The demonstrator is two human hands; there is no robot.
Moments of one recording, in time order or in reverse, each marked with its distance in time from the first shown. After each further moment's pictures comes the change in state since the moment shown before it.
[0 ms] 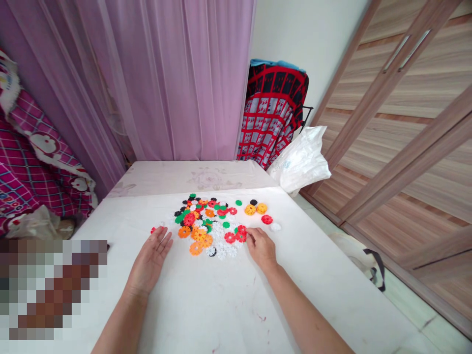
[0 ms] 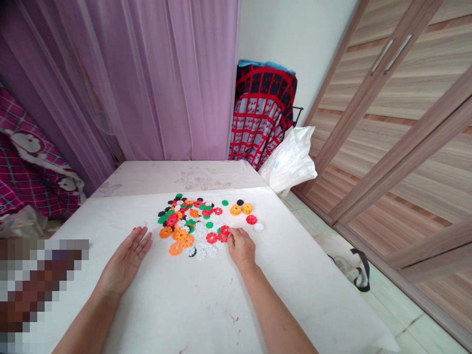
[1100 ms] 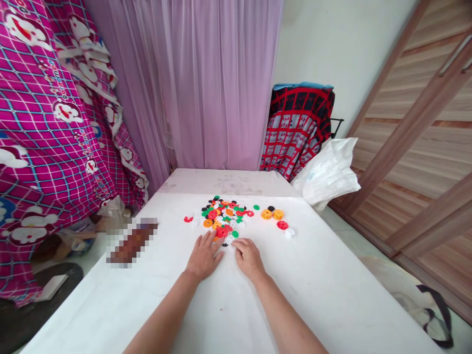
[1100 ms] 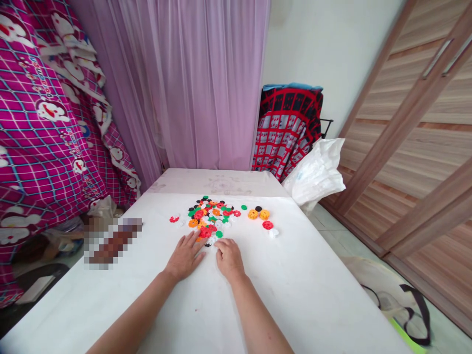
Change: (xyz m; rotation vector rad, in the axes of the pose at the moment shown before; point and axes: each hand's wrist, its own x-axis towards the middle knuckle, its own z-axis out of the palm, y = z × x) left_hand -0.048 -0.056 0.024 1.919 -0.376 0.734; right_hand -0.040 -0.059 0.020 0.600 -0.068 -0.389
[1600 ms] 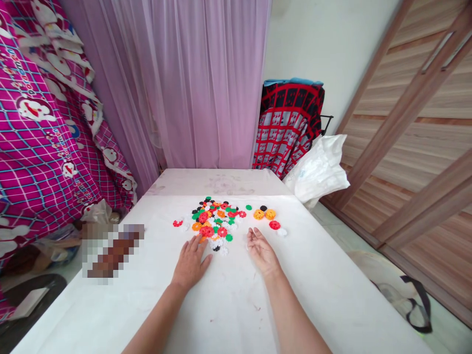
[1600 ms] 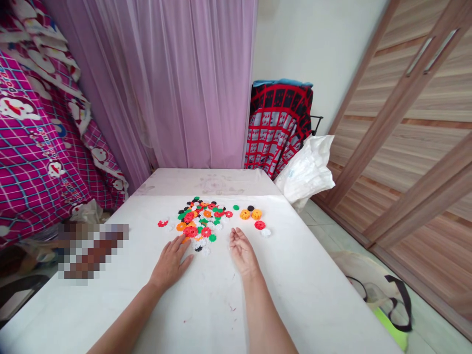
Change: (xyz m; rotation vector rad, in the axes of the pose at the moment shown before) left_hand -0.006 -0.011 0.010 -0.122 0.111 -0.107; right_hand 0.017 0.049 -0.039 1.587 0.289 0.654
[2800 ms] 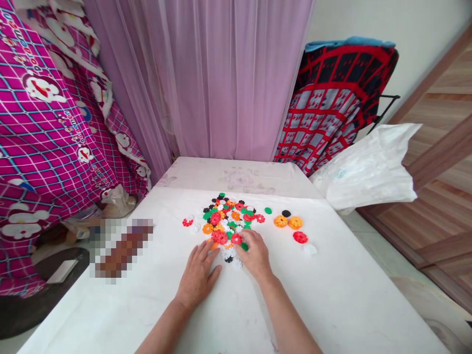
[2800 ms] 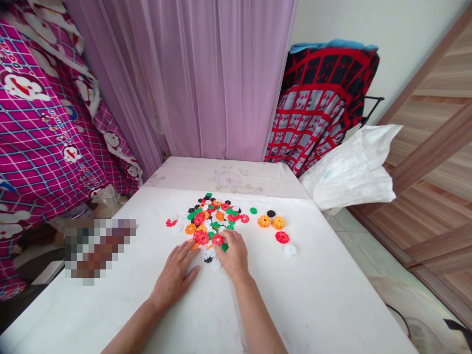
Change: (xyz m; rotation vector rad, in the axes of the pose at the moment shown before) left_hand -0.009 0.006 -0.014 -0.049 -0.062 0.002; right_hand 0.020 0.040 0.045 -1.555 -0.125 -0.583
